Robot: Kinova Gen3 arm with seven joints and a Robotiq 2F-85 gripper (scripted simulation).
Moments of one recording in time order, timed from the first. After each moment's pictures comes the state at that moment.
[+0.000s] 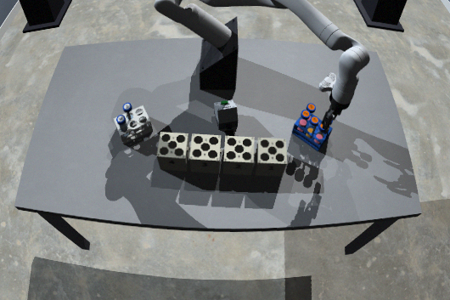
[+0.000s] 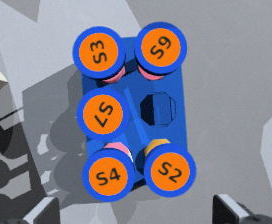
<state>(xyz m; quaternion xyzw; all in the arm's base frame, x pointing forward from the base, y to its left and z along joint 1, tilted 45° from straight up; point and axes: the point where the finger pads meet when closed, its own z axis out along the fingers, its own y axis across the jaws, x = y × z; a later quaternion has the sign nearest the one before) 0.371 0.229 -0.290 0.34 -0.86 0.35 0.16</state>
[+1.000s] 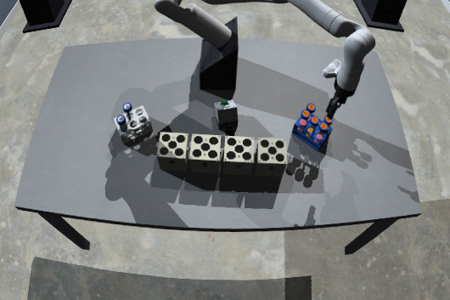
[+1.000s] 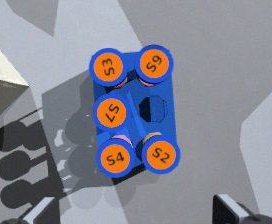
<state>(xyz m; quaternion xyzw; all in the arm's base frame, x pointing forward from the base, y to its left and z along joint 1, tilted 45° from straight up) 0.373 0.276 -0.243 0.34 -0.86 0.35 0.16</state>
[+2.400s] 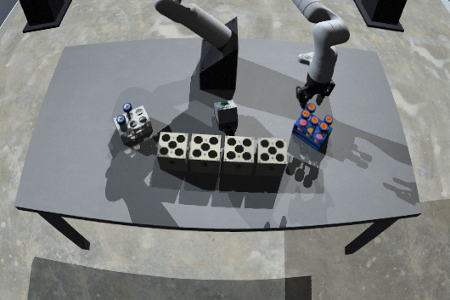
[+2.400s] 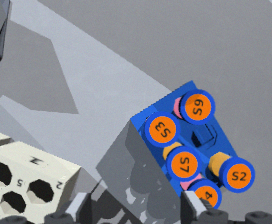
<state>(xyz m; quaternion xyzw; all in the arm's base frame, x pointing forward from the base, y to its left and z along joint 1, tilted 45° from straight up) 0.367 0.223 -0.159 0.13 -0.91 0.38 0.08</state>
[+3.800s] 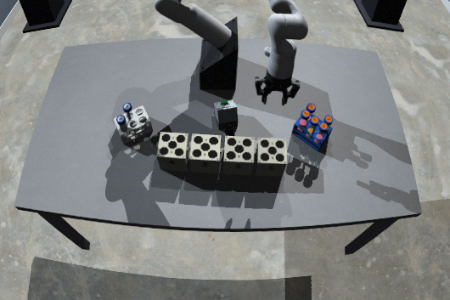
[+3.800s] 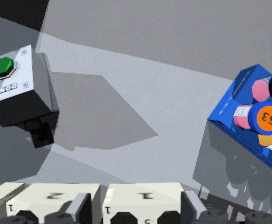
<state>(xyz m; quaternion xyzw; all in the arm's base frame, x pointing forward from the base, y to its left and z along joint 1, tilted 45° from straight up) 0.357 0.137 -0.072 -0.05 -0.92 0.38 0.00</state>
